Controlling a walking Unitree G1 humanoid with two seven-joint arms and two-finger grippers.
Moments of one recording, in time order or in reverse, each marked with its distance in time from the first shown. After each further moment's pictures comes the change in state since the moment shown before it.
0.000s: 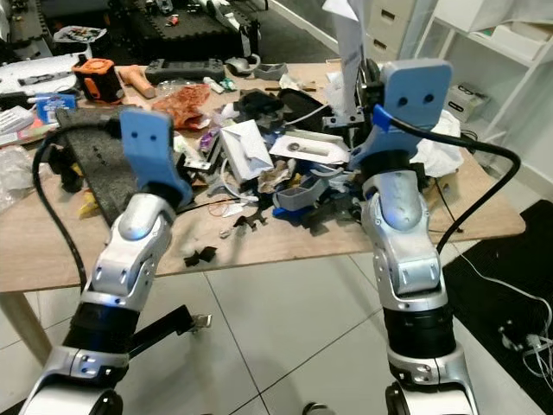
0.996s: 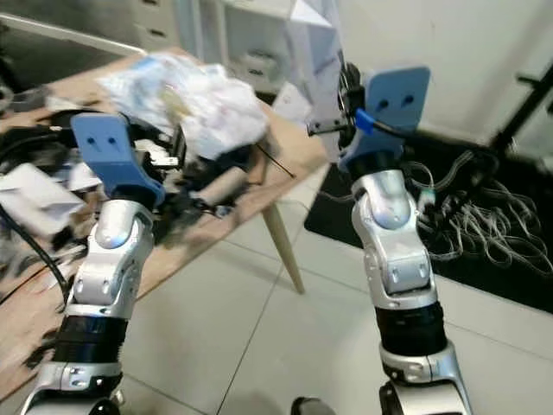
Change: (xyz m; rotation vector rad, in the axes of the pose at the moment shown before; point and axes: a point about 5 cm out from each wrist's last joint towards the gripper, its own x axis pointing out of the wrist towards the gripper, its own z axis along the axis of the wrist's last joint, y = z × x) left arm -0.003 0.014 0.013 -0.026 -0.086 0.130; right arm -0.001 0.012 -0.004 0.016 0.015 0.057
